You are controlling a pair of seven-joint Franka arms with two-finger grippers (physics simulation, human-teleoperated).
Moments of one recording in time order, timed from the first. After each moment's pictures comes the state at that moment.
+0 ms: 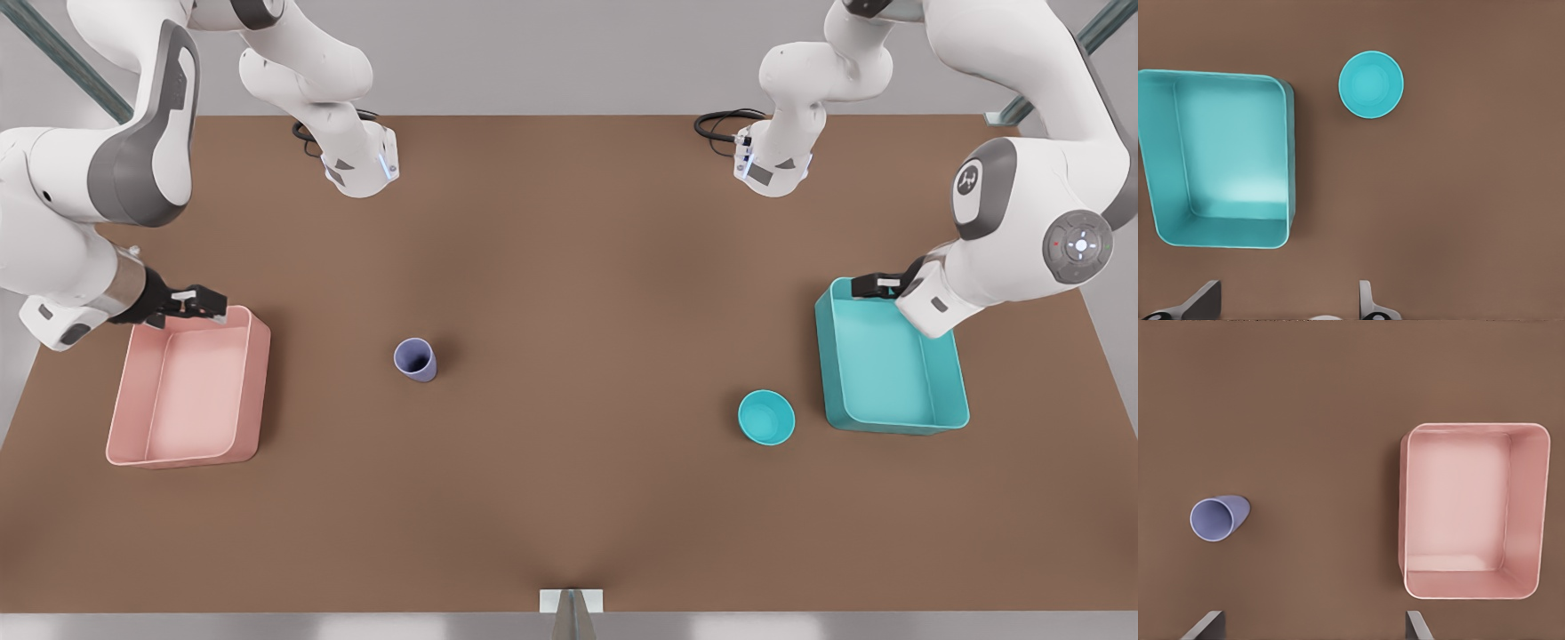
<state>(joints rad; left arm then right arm) -0.03 0.16 -0.03 -1.50 -0.03 1.36 -0.03 0.01 0.19 -0.04 -1.39 0.00 1.48 -0.13</state>
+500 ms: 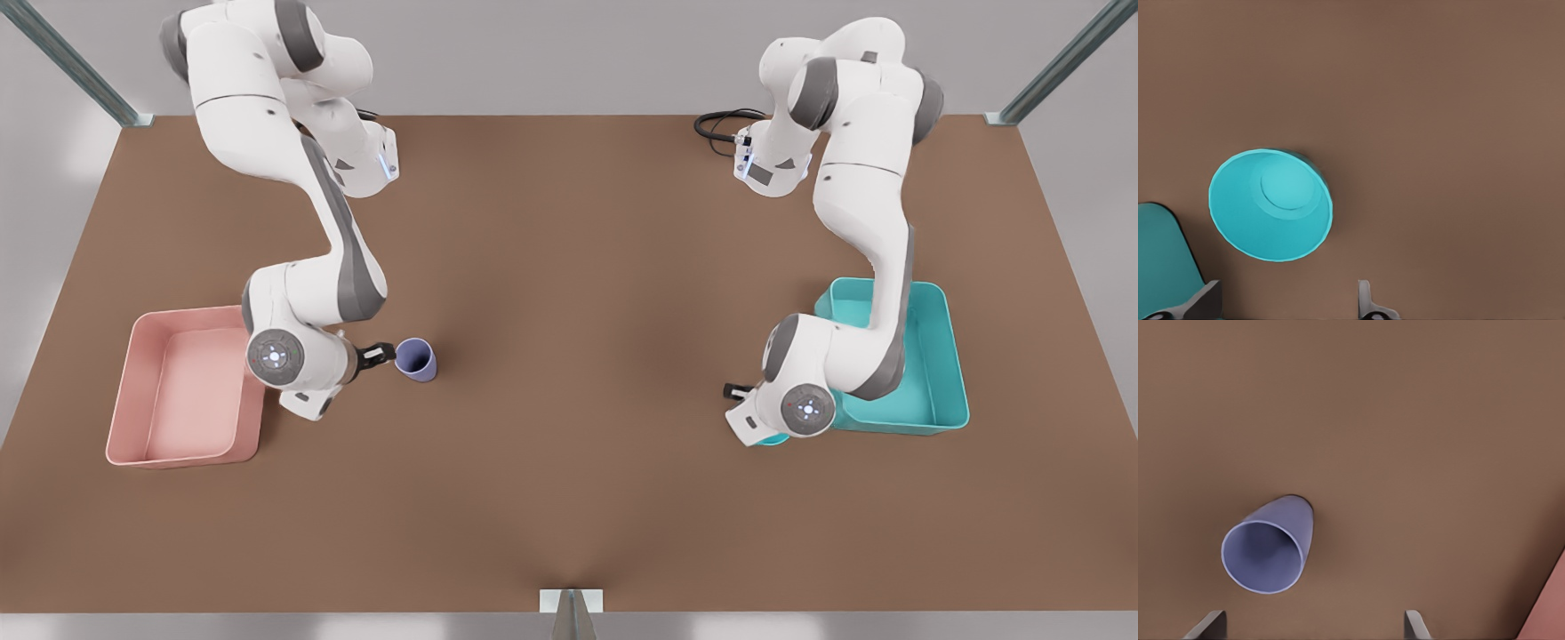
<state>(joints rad) -0.25 0.71 -0.03 -1.39 0.09 1.77 -0.06 0.27 0.43 -0.03 -1.64 0.05 1.80 -0.09</state>
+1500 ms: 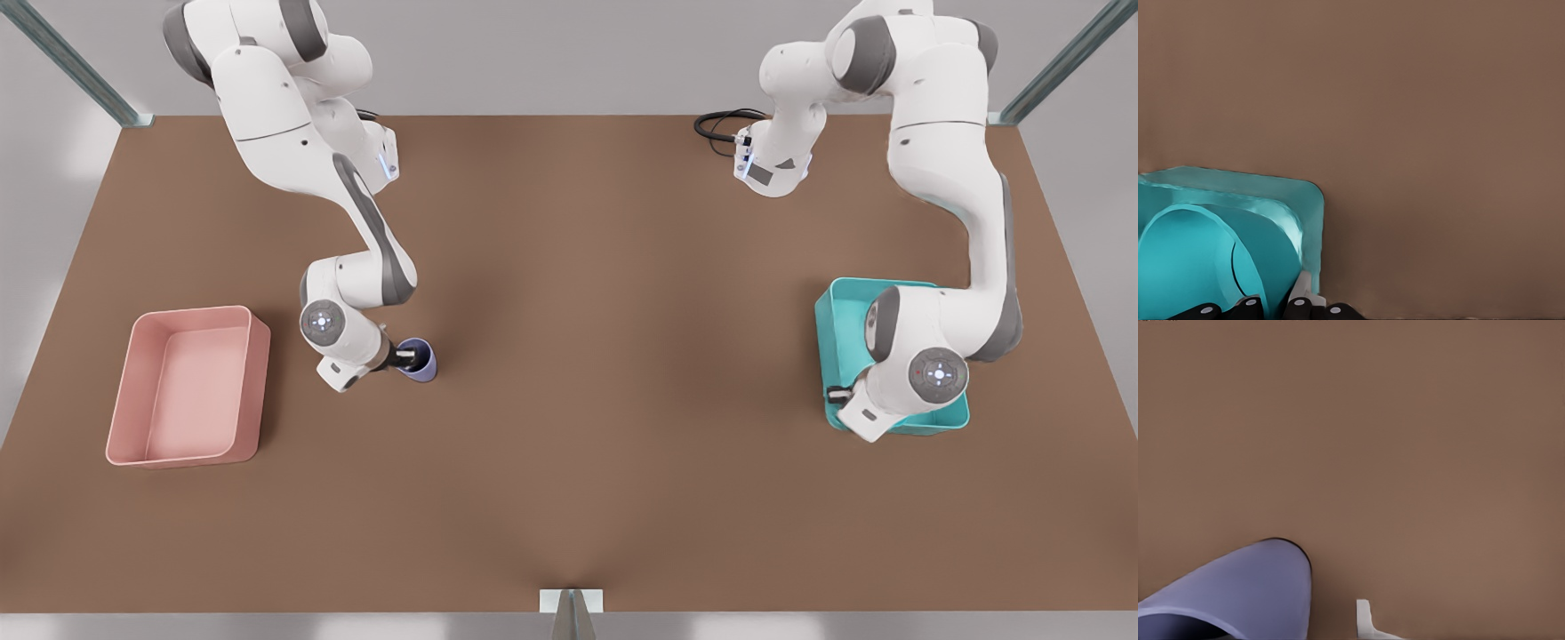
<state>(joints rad) 0.00 0.46 -0.02 -1.61 0.17 1.87 -0.16 0.31 0.40 -0.03 -2.08 0.13 2.39 0.13</state>
